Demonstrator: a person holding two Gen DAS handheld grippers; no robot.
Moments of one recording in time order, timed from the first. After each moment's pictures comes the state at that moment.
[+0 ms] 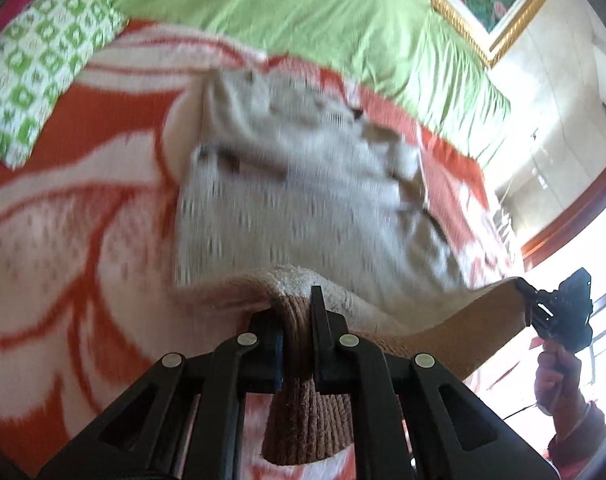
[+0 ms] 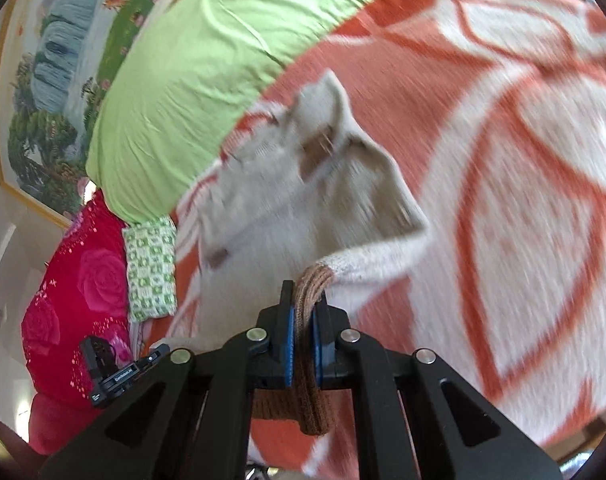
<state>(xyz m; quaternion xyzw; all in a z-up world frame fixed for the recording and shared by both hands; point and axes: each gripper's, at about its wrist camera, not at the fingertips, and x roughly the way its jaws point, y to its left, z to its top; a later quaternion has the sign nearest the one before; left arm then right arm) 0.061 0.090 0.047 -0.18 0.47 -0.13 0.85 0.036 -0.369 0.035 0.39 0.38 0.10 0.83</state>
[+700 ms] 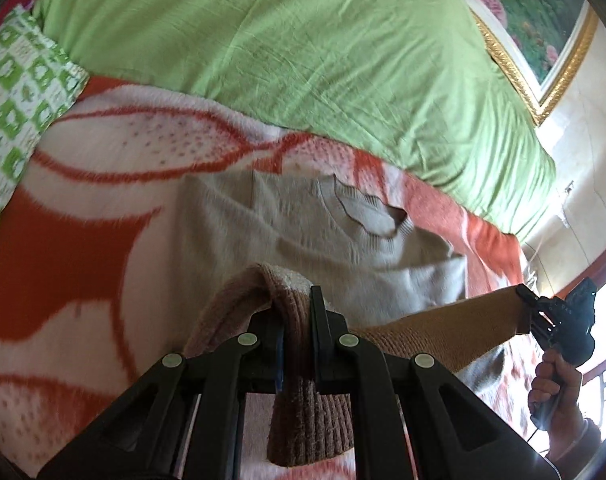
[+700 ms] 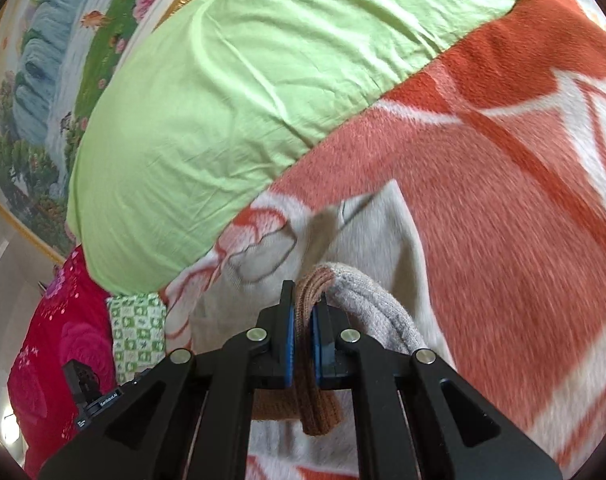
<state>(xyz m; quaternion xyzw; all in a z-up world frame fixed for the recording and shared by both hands) 0.279 0.080 0.054 -0.20 0.43 -0.07 0.88 0.276 -0.388 0.041 0.37 0.35 0.10 0.85</state>
